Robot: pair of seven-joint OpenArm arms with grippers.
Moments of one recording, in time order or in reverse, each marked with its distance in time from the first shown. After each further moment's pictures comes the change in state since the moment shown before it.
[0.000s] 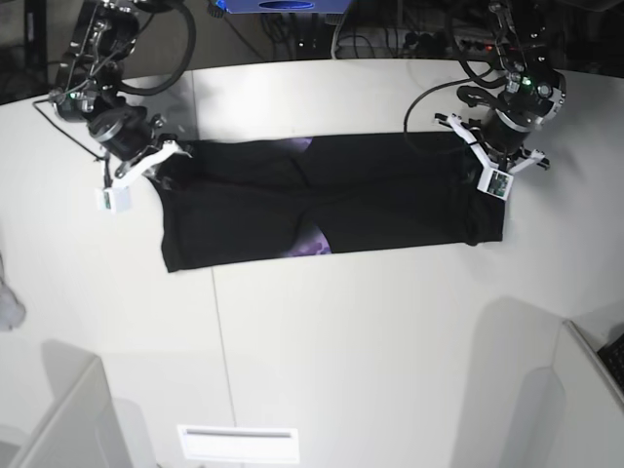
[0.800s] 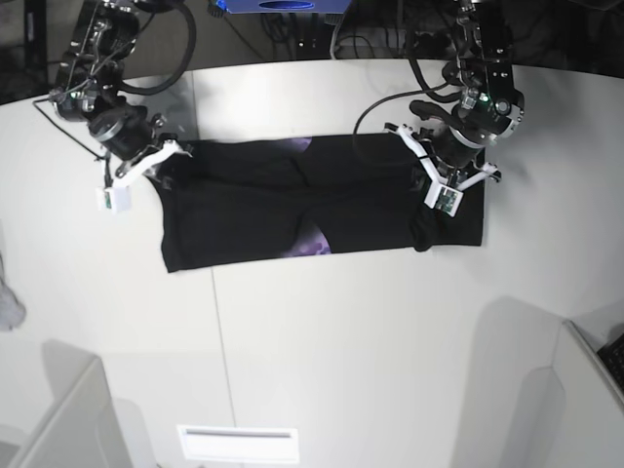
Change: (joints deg) left arm -4.0 2.9 12.8 0.1 -0.4 5.7 7.0; right arm 0.0 -0.1 0.0 0.0 0.0 0.0 0.0
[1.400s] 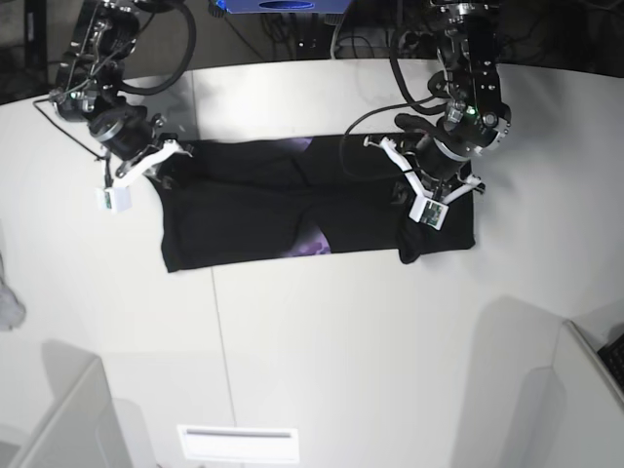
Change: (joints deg) left arm -3.3 2.7 1.0 -2.5 0.0 0.5 0.0; right arm 0.0 0.1 0.0 0.0 0.0 0.0 0.0
